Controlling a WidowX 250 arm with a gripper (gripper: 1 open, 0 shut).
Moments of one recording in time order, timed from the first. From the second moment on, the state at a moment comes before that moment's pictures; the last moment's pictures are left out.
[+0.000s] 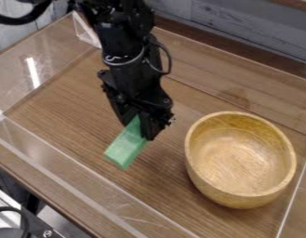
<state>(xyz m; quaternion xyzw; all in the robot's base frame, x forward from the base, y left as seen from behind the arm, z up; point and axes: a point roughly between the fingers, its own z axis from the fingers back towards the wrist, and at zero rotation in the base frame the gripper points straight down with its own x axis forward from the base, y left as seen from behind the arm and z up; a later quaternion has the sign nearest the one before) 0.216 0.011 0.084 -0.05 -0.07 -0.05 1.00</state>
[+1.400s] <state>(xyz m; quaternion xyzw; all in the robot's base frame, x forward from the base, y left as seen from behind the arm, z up) 0.217 0.015 0.075 -0.07 -0.06 -0.04 1.00</state>
